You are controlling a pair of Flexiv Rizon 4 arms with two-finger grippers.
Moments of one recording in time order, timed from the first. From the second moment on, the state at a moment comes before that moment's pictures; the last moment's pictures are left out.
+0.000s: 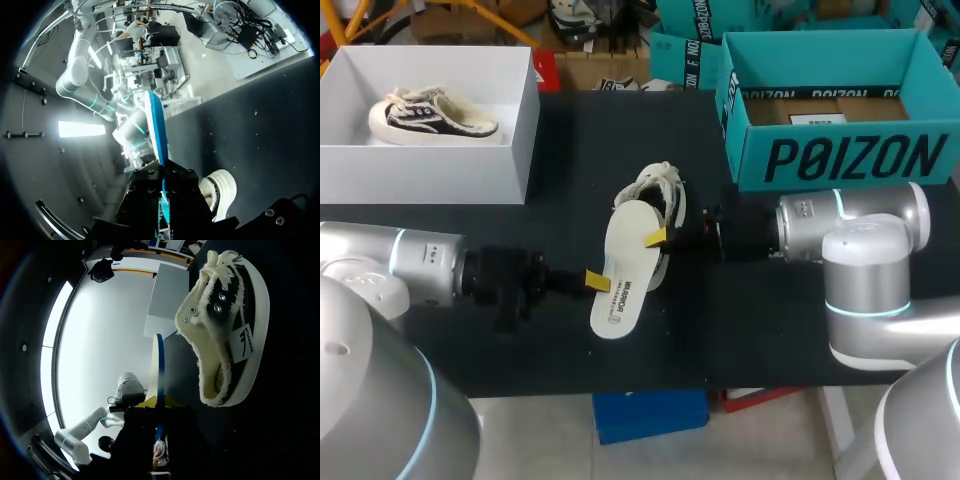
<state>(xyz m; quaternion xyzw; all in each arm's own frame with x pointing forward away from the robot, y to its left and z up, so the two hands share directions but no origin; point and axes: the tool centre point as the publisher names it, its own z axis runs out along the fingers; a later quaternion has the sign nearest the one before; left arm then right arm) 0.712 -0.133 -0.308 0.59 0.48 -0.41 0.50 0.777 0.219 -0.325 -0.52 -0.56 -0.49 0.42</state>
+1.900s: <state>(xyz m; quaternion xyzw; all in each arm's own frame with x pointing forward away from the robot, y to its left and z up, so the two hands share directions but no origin) 0.752 -0.107 -0.295 0.49 0.54 -0.42 0.54 0.778 0.221 -0.326 -0.52 -0.57 -0.48 0.42</state>
